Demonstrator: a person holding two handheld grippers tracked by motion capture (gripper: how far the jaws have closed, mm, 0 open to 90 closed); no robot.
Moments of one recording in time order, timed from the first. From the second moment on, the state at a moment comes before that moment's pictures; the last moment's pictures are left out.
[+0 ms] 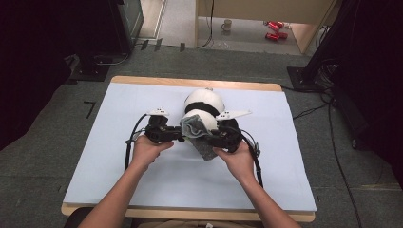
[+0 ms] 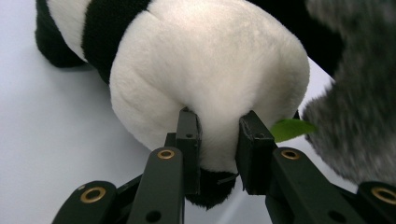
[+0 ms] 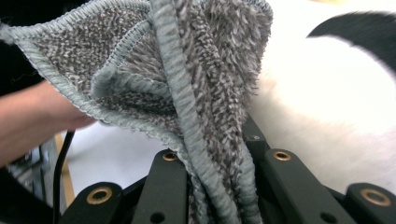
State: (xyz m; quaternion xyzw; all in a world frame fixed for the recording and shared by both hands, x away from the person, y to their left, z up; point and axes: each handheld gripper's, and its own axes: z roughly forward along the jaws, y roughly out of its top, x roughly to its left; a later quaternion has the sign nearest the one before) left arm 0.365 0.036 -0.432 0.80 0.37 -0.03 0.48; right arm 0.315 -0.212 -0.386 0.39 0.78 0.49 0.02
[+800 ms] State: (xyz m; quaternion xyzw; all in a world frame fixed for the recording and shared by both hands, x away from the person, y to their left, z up) left arm 0.369 0.043 -0.436 0.80 0.39 -0.04 0.45; right arm 0.326 -0.199 -0.448 0.39 0.82 0.42 0.00
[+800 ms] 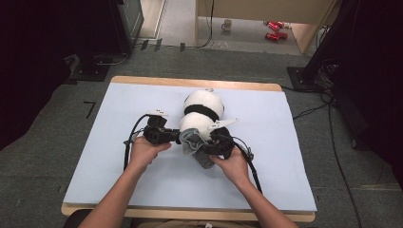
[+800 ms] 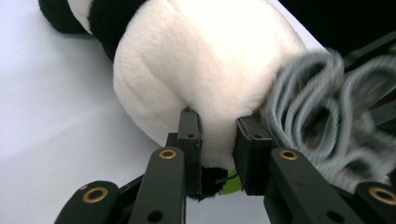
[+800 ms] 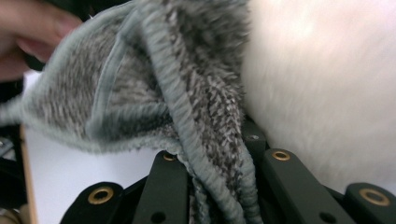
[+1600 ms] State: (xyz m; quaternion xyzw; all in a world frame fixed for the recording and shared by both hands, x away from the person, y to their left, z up) left arm 0.374 0.072 -0.423 0.80 0.37 -0.02 0.47; right arm 0.333 -0.208 -0.432 0.37 0.85 0.36 -0.02
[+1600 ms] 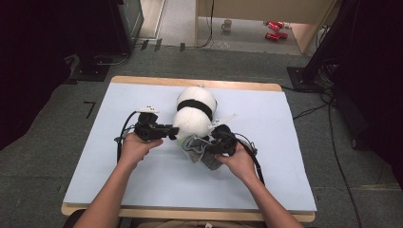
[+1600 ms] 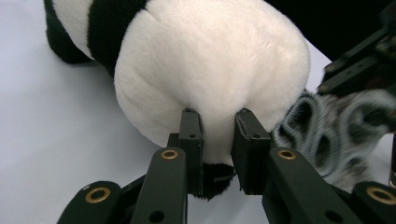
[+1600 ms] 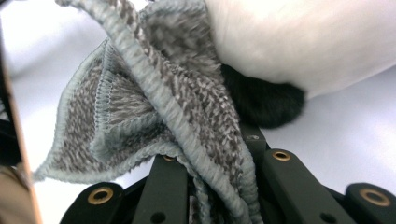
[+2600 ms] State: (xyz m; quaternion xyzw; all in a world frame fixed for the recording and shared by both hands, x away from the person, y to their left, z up) left arm 0.387 0.169 -0.435 0.79 0.43 0.03 0.43; right arm 0.378 -0.309 -0.449 0.54 0.76 0.36 0.05
